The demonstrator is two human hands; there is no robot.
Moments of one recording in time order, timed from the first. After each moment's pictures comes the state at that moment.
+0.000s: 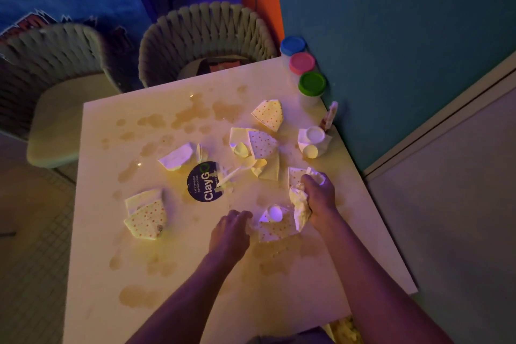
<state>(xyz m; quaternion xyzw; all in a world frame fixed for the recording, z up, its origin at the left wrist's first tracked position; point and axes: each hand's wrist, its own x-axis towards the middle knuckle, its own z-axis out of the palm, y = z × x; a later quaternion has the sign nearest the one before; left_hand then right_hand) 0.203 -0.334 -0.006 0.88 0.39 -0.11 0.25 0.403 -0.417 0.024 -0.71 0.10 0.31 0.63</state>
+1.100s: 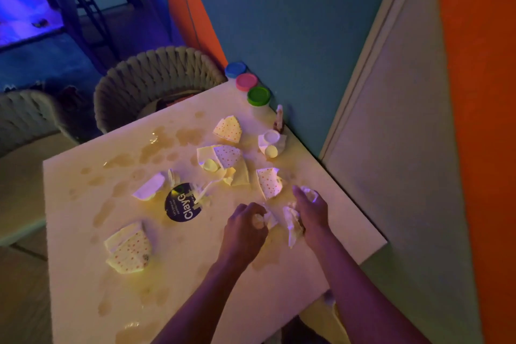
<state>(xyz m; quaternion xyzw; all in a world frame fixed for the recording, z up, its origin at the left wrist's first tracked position) 0.229 -0.386 0.046 0.87 0.29 0.06 0.40 0.354 -0.502 0.037 -0.70 0.17 0.22 0.66</state>
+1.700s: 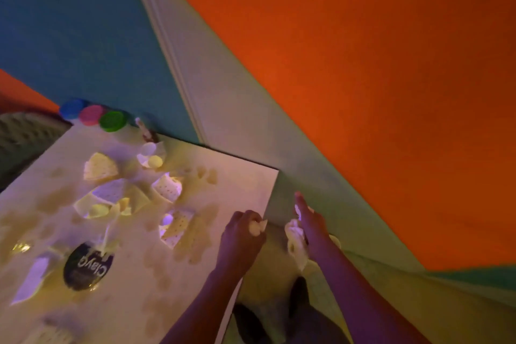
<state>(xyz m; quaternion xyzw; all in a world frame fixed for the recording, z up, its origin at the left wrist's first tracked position) 0.201 -0.520 0.042 0.93 -0.03 -0.06 0.37 0.214 -0.699 0.051 -0.59 0.42 0.09 0.68</state>
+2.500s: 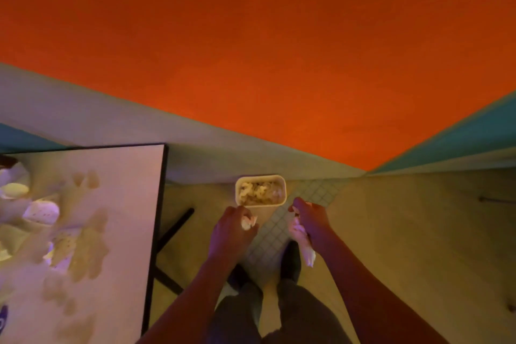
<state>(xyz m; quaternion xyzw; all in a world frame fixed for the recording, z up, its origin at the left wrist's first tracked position) 0.127 -0.726 -0.030 0.94 -0.14 -0.23 0.22 0.062 -0.917 -0.022 -0.53 0.55 0.11 0.63</state>
